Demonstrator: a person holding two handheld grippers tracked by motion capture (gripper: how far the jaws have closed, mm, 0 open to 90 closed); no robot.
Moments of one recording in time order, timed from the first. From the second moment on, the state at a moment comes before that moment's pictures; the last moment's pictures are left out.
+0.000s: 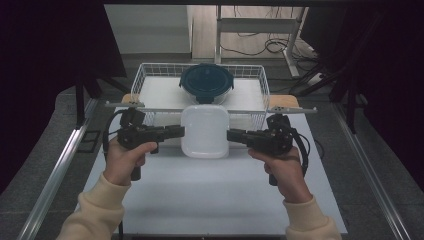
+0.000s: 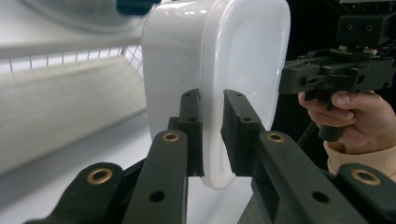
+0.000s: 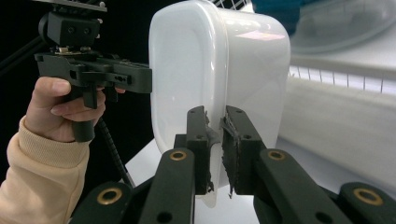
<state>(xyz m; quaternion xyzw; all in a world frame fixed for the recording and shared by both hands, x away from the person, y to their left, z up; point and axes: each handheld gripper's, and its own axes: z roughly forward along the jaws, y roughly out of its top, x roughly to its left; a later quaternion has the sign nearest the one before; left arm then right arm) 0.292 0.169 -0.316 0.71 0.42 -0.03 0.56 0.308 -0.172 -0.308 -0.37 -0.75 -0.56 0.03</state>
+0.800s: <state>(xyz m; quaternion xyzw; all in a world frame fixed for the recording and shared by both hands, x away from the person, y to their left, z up) 0.352 0.178 -0.231 0.71 0.42 -0.03 0.56 0.367 -0.164 -0.226 -0.37 -0.74 -0.56 0.03</state>
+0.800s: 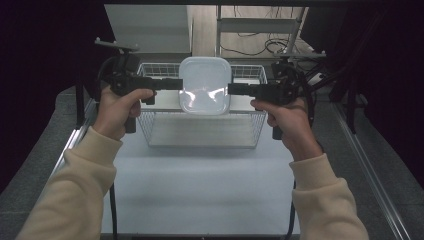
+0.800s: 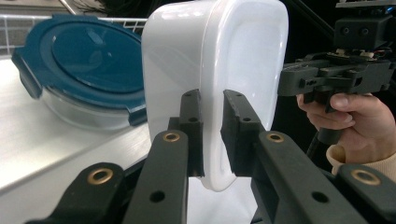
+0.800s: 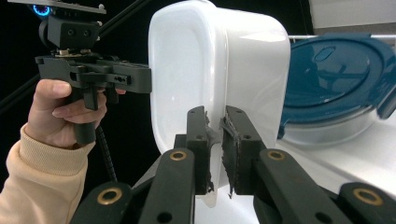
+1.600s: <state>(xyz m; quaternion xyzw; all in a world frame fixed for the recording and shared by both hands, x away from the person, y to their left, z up) 0.432 0.180 -0.235 0.70 0.46 -0.07 0.54 0.444 -0.161 -0.230 -0.42 -0.72 -0.54 0.08</state>
